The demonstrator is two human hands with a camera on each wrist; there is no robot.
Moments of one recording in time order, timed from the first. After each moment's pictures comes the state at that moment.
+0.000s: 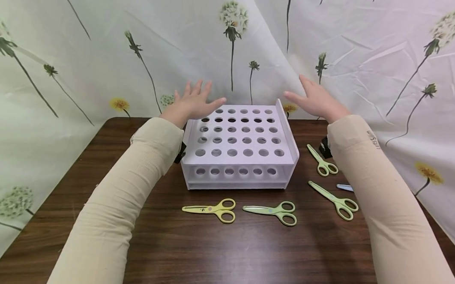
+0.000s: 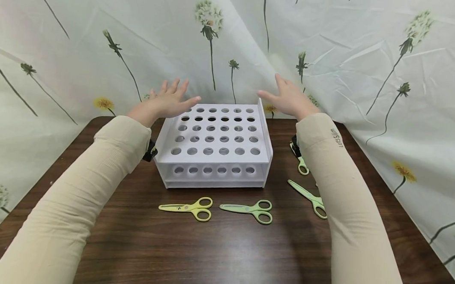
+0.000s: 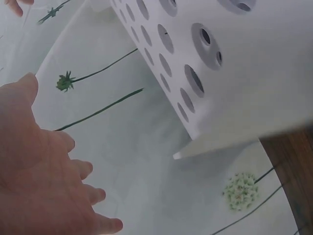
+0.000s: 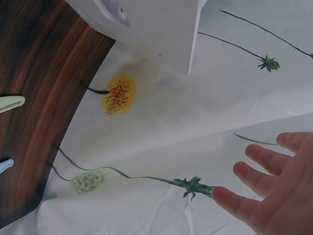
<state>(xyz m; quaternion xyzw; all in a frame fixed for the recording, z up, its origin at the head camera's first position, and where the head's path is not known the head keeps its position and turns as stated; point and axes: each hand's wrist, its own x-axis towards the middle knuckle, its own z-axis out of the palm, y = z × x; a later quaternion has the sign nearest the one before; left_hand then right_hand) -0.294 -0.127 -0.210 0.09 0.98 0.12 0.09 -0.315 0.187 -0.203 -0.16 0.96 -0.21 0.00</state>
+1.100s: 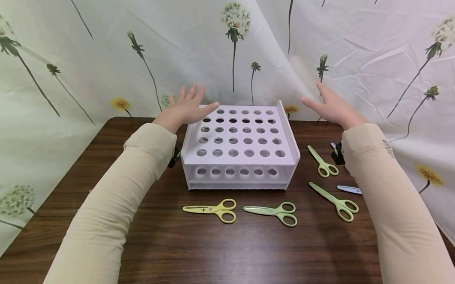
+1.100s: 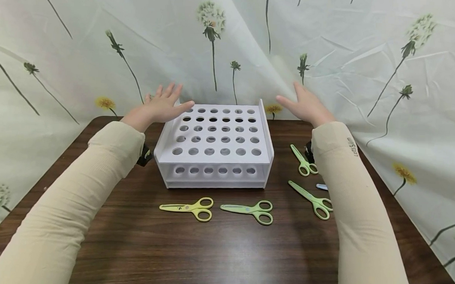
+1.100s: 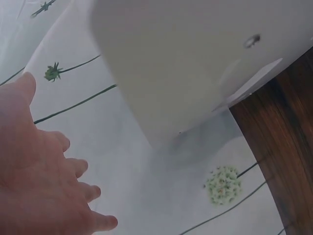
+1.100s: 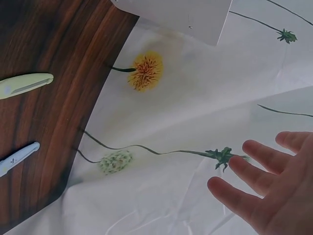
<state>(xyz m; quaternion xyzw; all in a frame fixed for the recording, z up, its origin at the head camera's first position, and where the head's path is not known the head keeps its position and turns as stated) -0.294 -0.147 -0.222 0.08 0.99 0.12 0.09 -0.314 0.223 -0.214 -0.14 0.96 -0.25 0.02</state>
